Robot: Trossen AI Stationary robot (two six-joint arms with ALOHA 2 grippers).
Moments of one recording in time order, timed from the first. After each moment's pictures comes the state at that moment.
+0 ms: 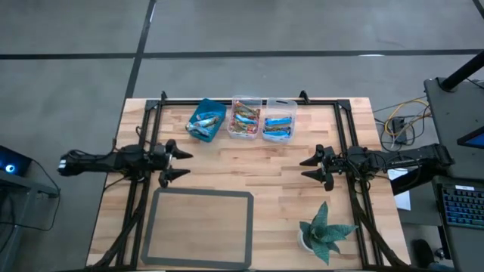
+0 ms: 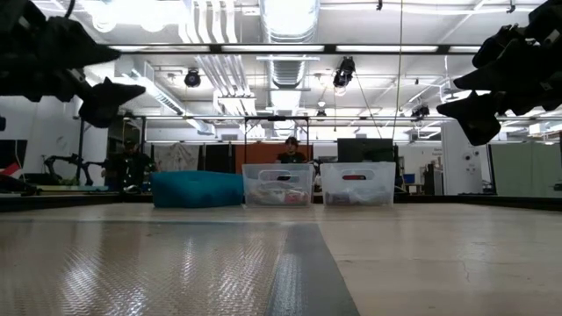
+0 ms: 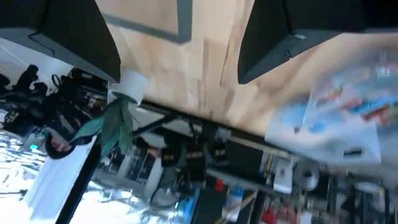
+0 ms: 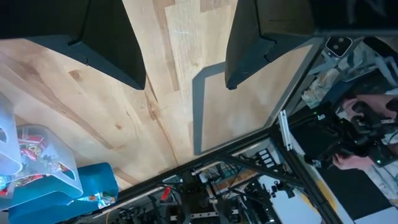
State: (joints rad) left arm -0.04 0.06 0.01 0.01 -0.03 -0.33; right arm 0.07 0.28 0.01 0.13 0.00 0.46
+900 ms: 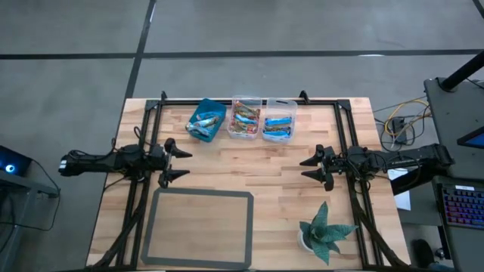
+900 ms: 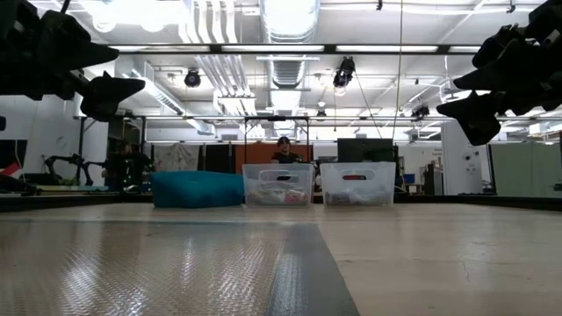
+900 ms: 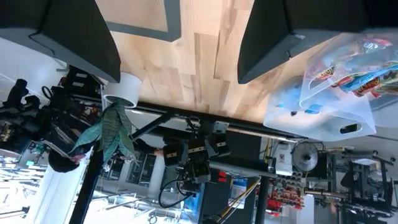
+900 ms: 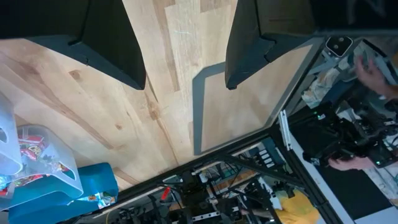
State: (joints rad) left arm -0.04 0.00 0.01 0.00 -0.02 -0.20; right arm 0.07 0.28 0.01 0.13 0.00 0.46
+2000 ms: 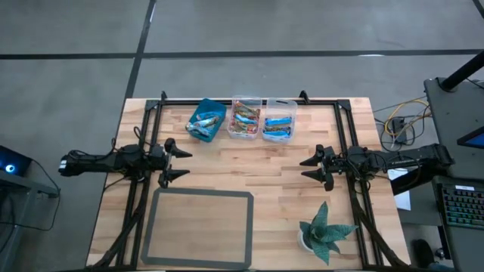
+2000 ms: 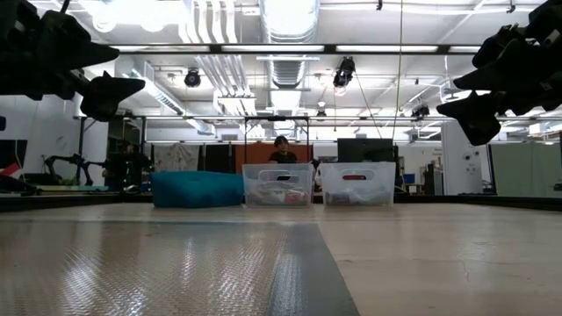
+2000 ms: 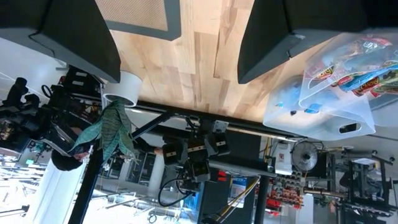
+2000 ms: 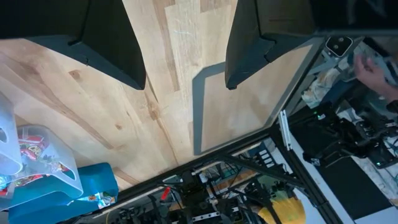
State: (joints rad) left arm -0.04 0.00 0.01 0.02 -0.02 -0.20; right arm 0.07 0.28 0.01 0.13 0.00 0.46
